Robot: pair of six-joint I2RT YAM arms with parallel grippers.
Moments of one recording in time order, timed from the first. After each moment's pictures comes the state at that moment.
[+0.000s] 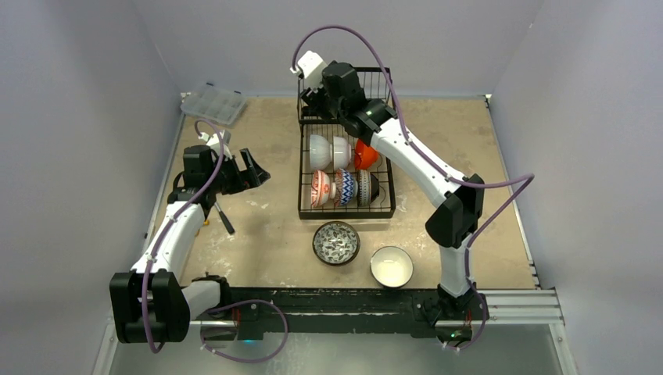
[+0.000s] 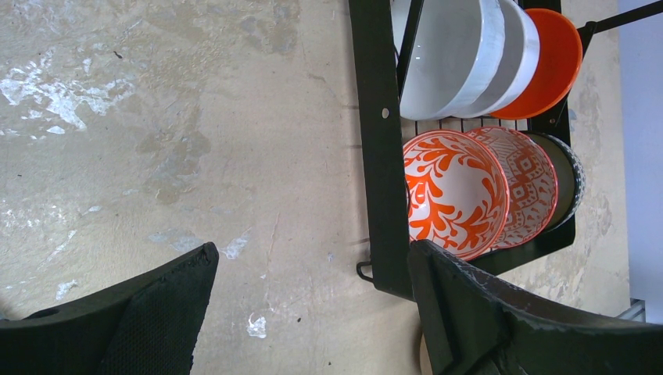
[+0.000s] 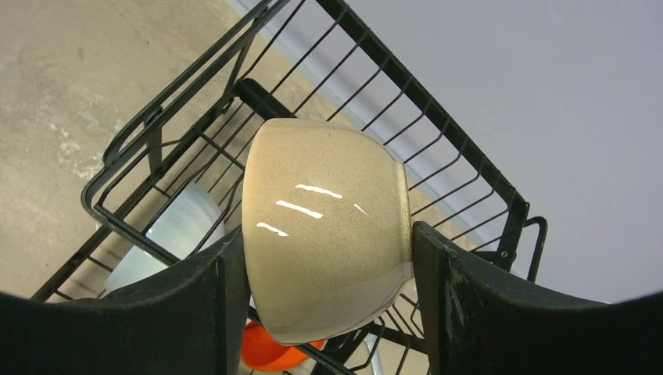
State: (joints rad) left arm 0.02 1.14 0.75 -0.24 0.43 -0.38; right arm 0.71 1.98 2.10 -0.50 0.34 -0.40
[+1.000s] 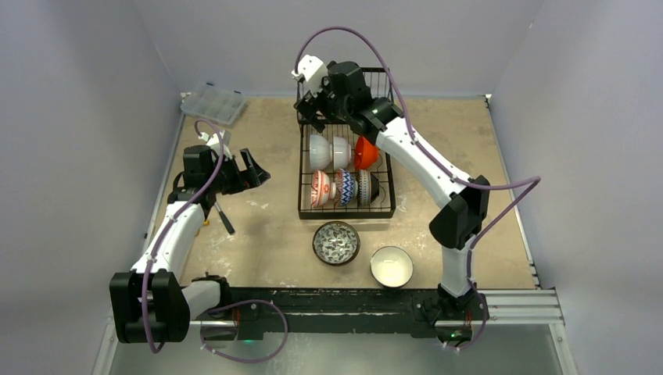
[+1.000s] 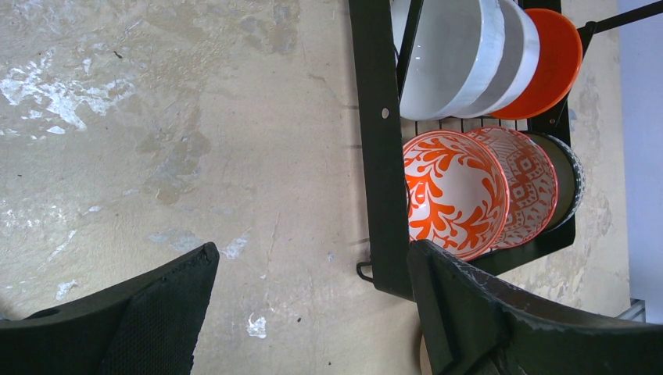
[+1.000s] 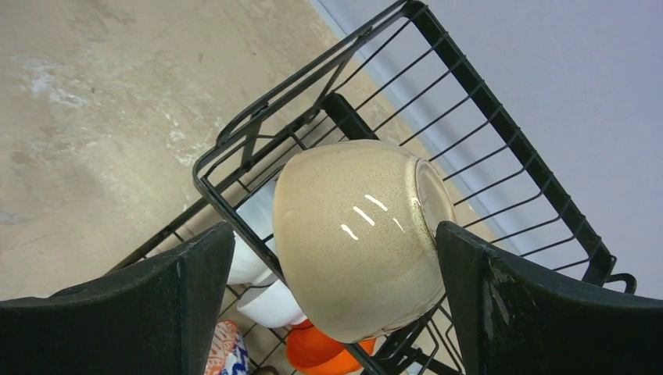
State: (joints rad) left arm 0.02 1.14 0.75 -0.24 0.43 -0.38; right arm 0.70 1.95 2.08 -0.56 0.07 -0.38
